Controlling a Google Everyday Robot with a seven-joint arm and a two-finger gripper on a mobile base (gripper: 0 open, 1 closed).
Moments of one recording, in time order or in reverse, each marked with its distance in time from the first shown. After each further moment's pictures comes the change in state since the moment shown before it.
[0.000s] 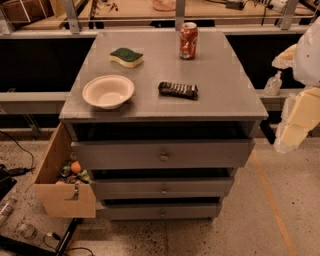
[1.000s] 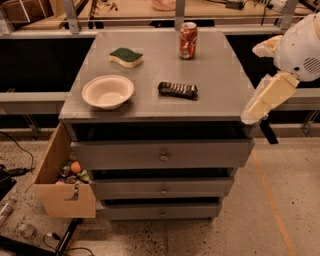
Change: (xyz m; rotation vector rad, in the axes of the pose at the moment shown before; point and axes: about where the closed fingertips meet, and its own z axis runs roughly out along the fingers) arm -0.037 -0.058 0.029 0.041 -0.351 0.068
